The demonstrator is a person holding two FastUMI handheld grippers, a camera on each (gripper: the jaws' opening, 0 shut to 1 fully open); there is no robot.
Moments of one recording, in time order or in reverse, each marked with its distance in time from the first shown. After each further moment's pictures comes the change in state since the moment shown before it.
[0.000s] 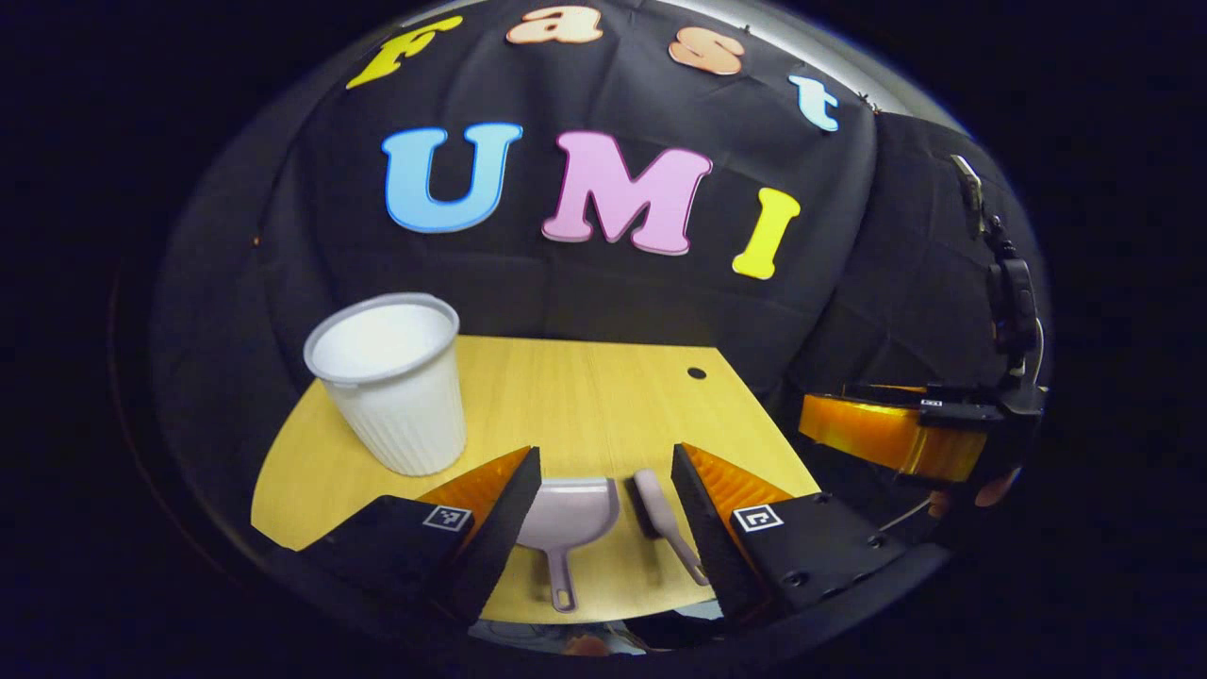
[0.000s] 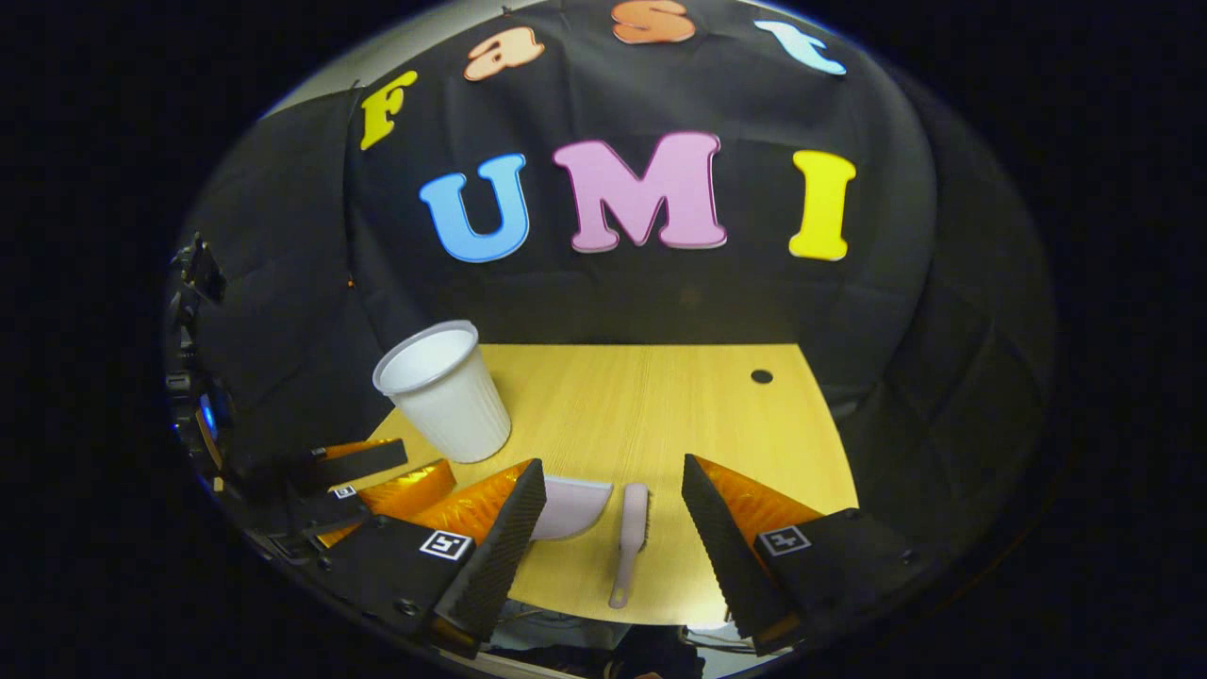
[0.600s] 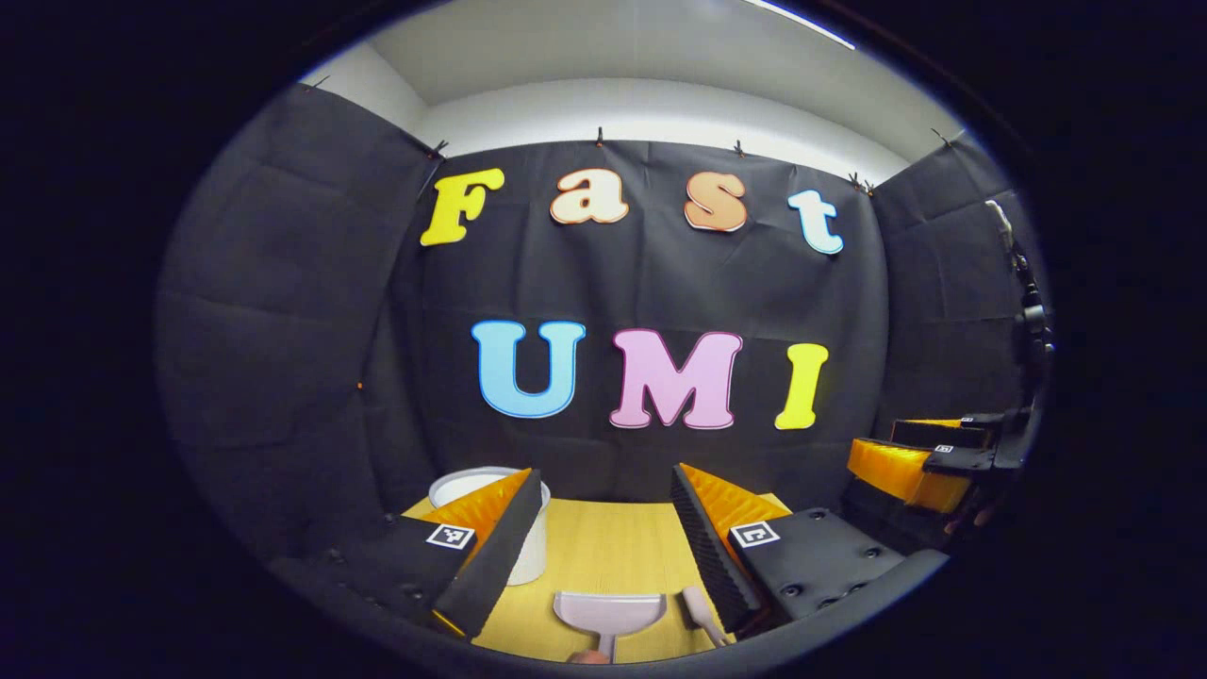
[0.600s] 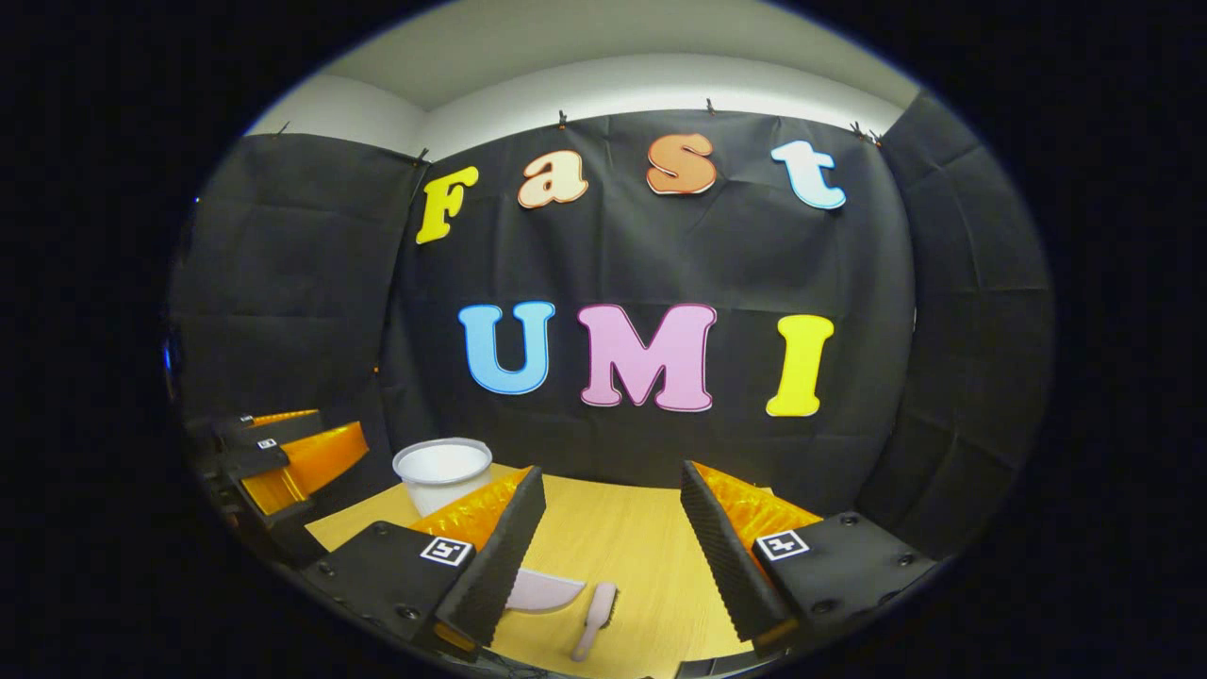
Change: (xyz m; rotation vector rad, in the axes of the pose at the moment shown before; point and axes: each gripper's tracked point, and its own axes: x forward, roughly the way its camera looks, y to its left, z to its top) left arm -0.097 0.003 0.076 0.023 -0.463 0.249; right arm -0.079 0.000 0.096 -0.114 -0.421 0.049
